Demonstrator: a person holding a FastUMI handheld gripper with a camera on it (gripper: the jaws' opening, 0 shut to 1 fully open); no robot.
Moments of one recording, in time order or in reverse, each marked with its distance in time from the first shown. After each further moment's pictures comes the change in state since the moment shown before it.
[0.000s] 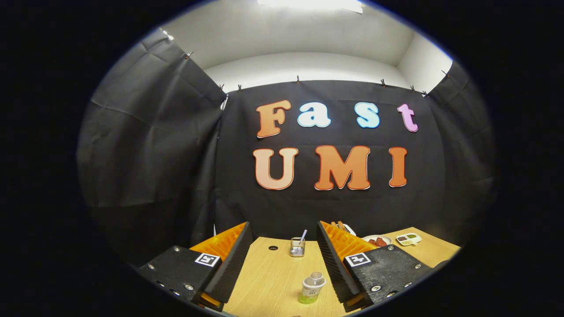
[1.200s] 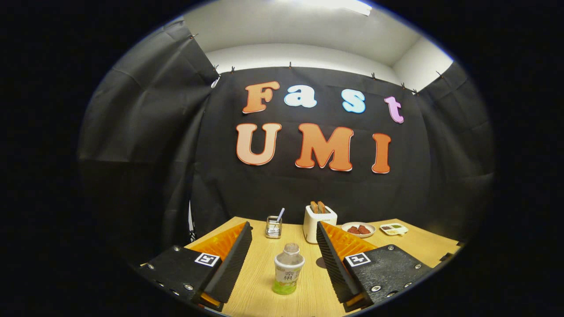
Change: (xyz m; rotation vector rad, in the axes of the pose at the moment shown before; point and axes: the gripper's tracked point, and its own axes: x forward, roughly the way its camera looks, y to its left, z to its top) arm 0.006 -0.048 -0.149 -0.065 0.064 -0.113
